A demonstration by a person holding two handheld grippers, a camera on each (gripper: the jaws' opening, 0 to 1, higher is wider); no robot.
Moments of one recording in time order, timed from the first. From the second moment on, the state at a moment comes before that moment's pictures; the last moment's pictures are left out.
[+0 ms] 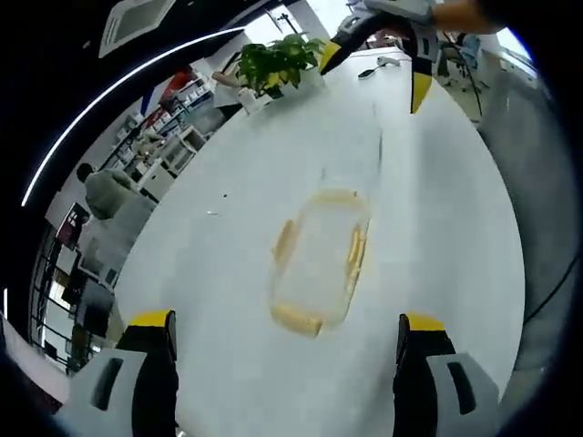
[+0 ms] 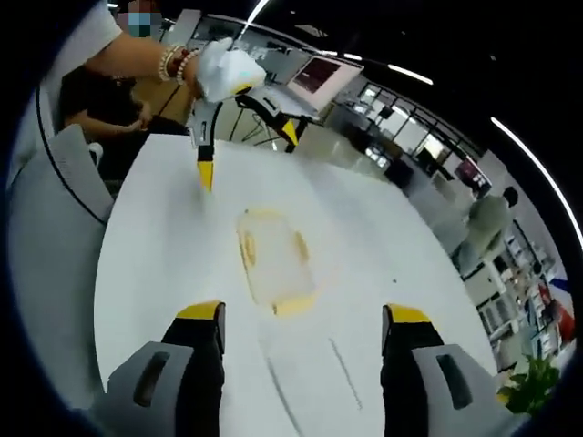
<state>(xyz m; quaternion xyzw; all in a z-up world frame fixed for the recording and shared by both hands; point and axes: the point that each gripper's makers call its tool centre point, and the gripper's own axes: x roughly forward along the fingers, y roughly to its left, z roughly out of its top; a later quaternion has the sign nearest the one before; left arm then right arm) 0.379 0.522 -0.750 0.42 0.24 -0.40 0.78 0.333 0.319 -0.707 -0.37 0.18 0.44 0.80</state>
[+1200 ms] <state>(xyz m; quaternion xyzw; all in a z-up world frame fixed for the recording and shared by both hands) 0.409 0.511 -0.835 0.40 0.37 -0.55 0.63 0.388 0.344 -0.805 -0.37 0.32 0.56 0.67</state>
